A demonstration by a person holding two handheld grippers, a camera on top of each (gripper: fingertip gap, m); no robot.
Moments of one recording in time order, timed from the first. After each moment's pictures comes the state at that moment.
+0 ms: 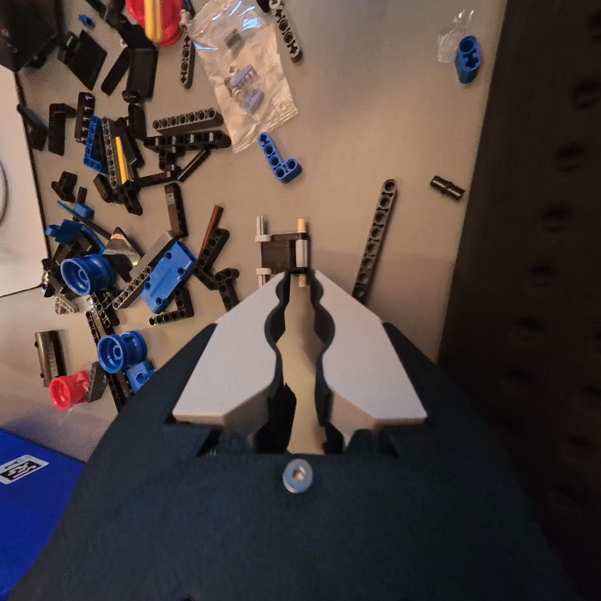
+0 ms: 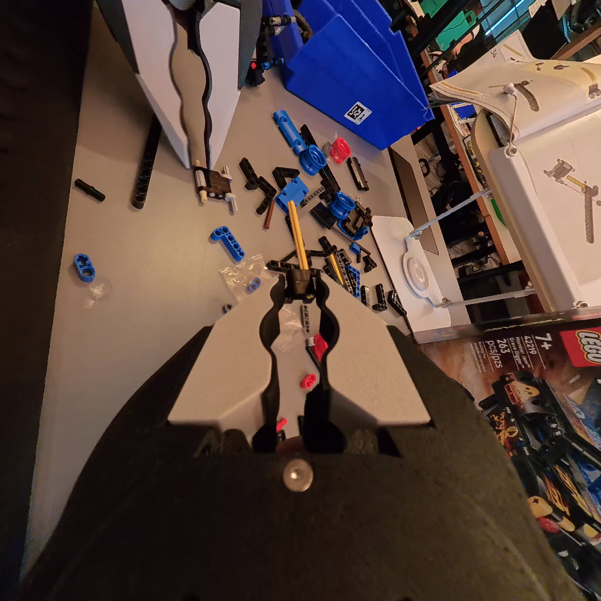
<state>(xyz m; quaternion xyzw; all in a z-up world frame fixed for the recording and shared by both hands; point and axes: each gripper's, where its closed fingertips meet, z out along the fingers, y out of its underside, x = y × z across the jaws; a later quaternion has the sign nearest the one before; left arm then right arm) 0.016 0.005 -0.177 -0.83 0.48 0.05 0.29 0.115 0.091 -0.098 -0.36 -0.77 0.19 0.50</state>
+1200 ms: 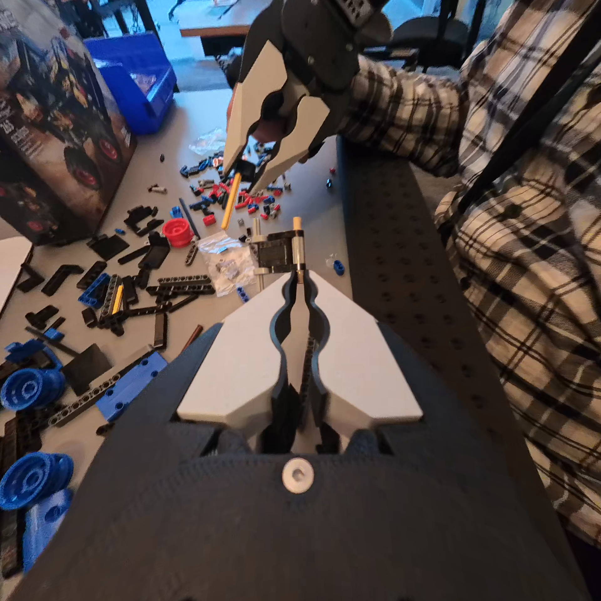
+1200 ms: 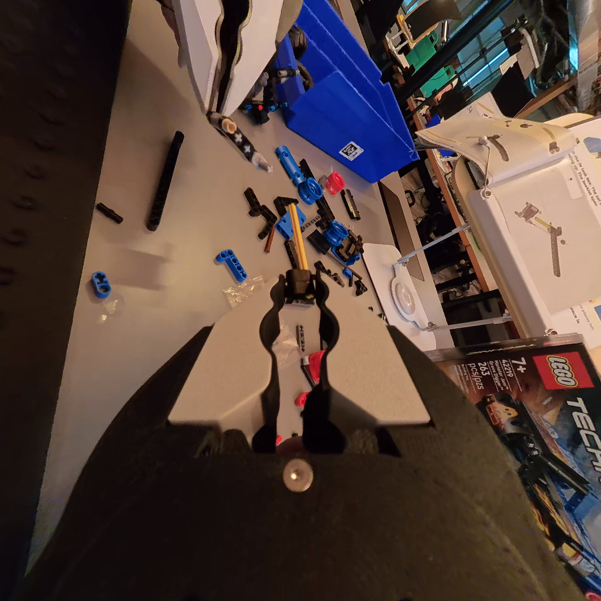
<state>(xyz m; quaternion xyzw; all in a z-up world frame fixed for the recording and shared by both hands) 0.059 -0.014 -0.088 -0.71 0.43 -0.26 0.49 0.111 0.076 -0.082 -0.33 -0.76 0.20 0.52</state>
